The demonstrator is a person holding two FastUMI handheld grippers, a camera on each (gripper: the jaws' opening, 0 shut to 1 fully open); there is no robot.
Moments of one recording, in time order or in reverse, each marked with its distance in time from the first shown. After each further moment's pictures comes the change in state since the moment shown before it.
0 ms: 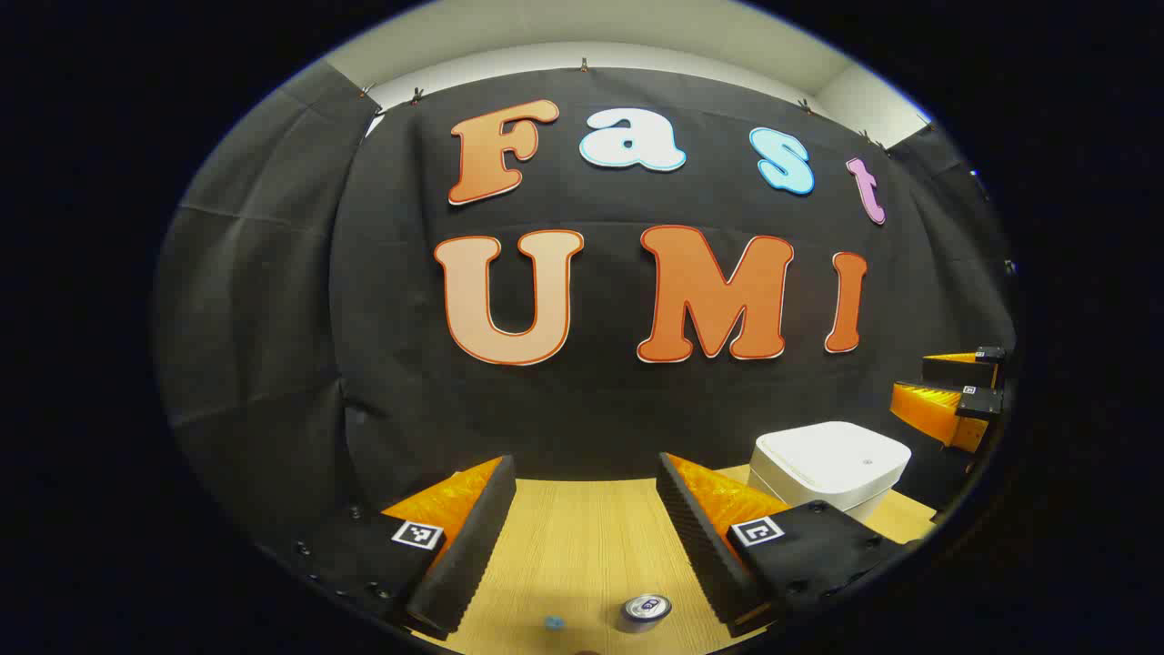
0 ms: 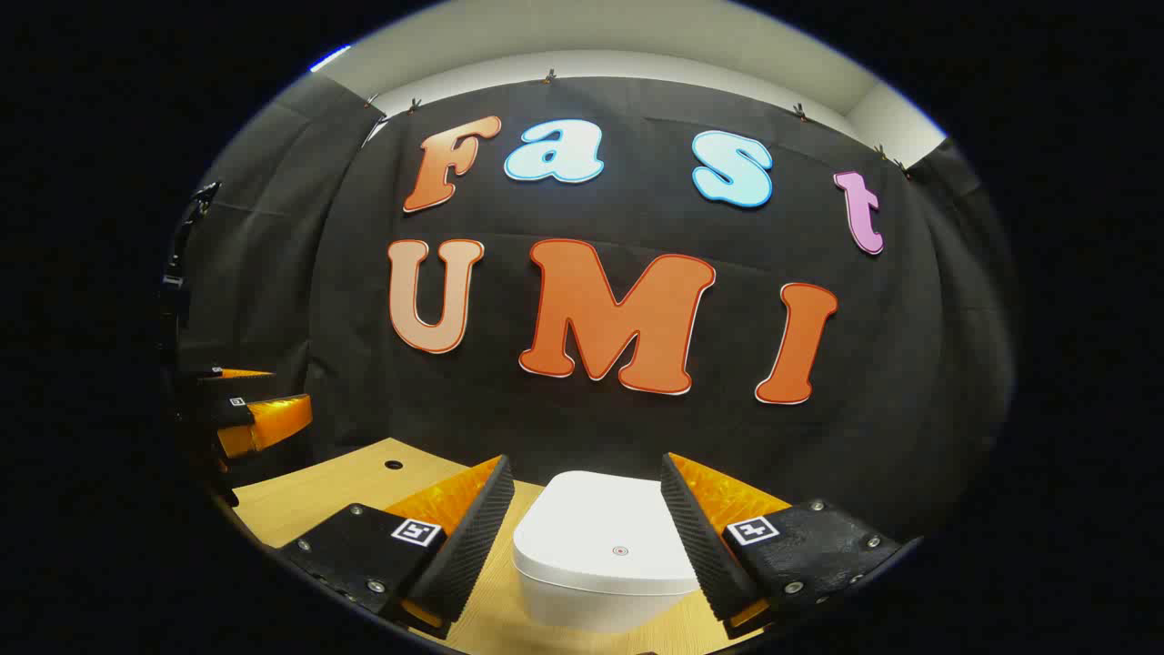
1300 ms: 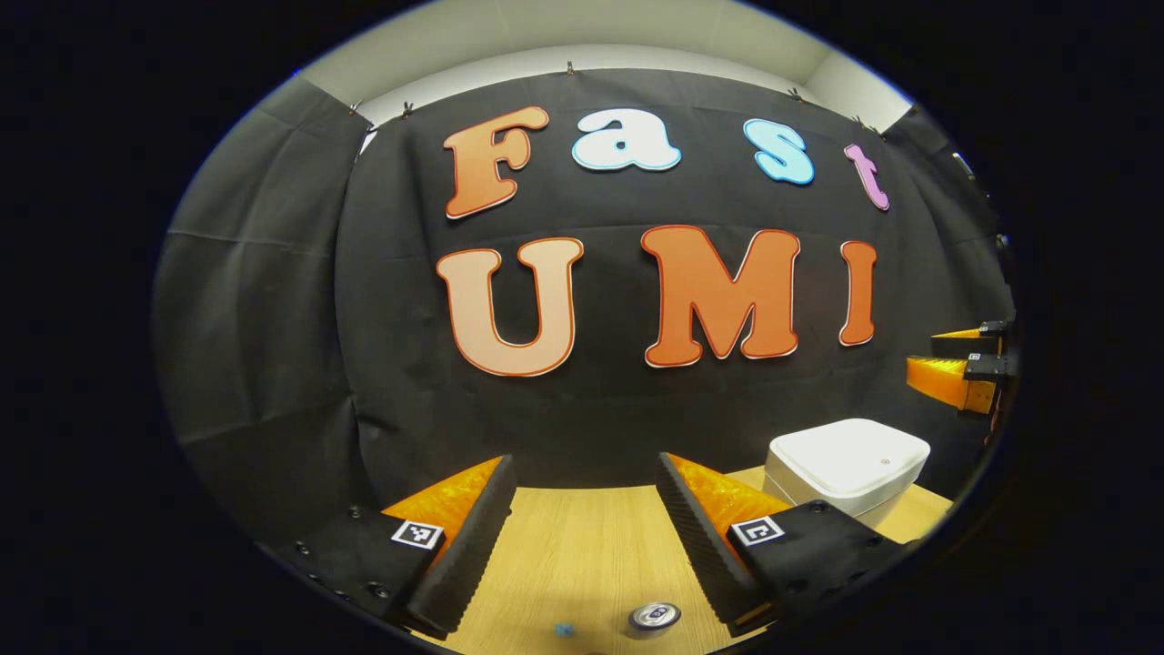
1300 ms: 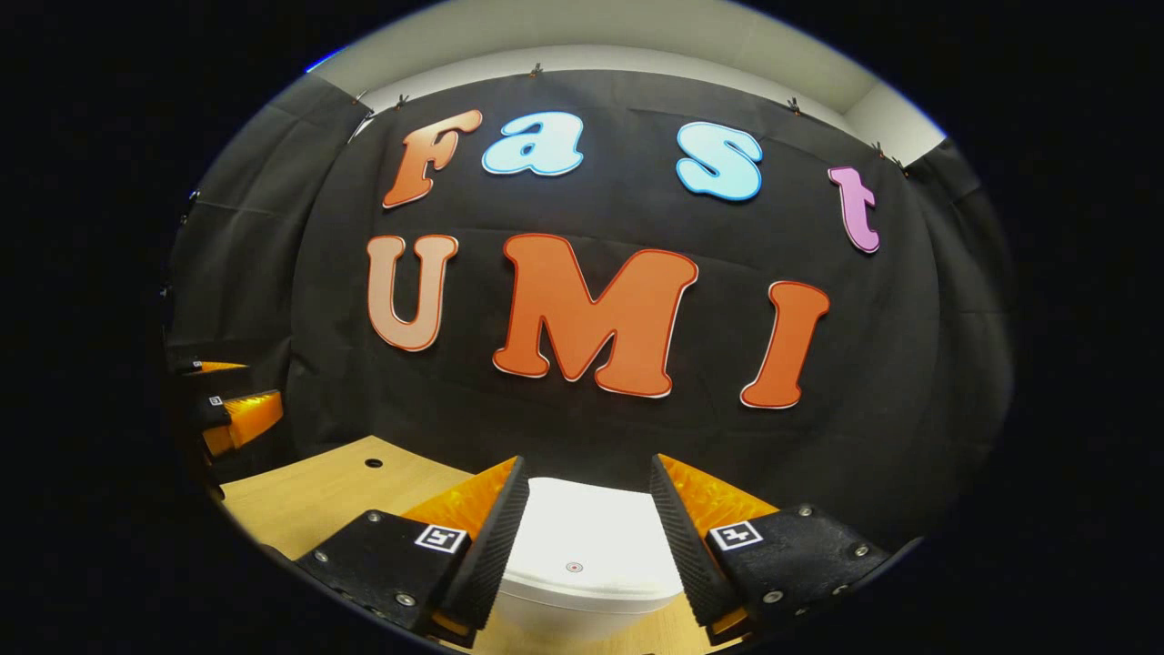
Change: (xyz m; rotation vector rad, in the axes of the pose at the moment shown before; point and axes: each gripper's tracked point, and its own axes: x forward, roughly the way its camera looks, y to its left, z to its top) left arm 0.010 -0.003 0.006 0.055 -0.012 0.053; right arm 0.025 -0.043 0.000 -0.016 0.022 -0.044
